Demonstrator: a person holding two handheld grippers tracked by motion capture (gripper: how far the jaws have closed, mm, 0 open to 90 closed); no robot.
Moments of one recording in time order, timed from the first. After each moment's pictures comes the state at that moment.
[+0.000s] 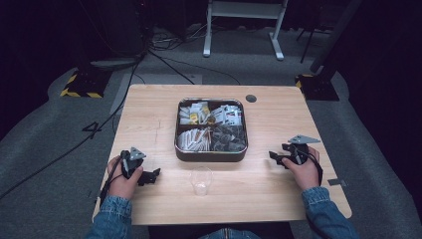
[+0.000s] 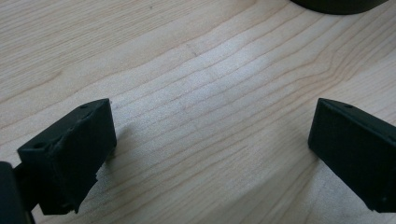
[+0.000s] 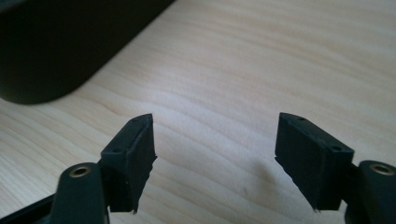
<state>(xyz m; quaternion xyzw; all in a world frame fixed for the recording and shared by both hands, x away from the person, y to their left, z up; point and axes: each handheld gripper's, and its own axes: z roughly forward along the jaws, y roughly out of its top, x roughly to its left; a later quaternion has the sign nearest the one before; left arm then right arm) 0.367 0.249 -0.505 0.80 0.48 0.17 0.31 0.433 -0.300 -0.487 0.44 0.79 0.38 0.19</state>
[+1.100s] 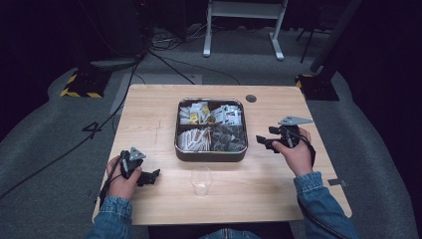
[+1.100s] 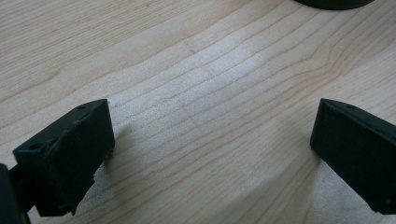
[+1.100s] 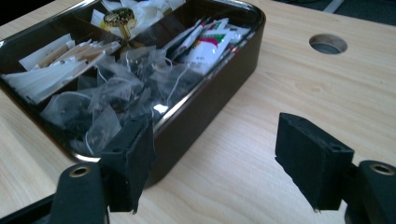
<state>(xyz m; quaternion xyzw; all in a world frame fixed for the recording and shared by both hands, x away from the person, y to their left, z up) 0.367 0.251 -0.505 0.81 0.47 0.17 0.31 0.454 -0.249 -0.422 0.39 0.80 0.43 0.16</state>
